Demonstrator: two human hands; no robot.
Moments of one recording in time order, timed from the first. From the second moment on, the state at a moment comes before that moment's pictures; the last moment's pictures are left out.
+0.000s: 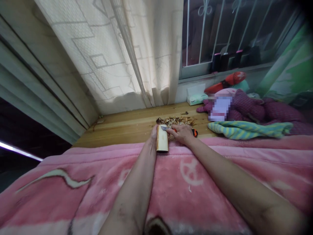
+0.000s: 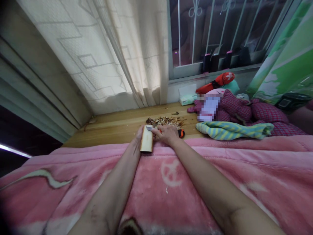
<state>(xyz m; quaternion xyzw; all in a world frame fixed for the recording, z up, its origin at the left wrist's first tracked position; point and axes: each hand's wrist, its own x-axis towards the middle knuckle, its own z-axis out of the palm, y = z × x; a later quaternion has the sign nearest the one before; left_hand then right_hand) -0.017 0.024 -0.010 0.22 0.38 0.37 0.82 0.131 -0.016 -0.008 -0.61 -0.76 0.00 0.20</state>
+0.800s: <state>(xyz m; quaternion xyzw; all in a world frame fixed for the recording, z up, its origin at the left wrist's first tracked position) -0.015 0.015 -0.003 0.33 0.40 0.34 0.78 0.143 -0.016 -0.012 -0.59 -0.78 -0.04 0.23</state>
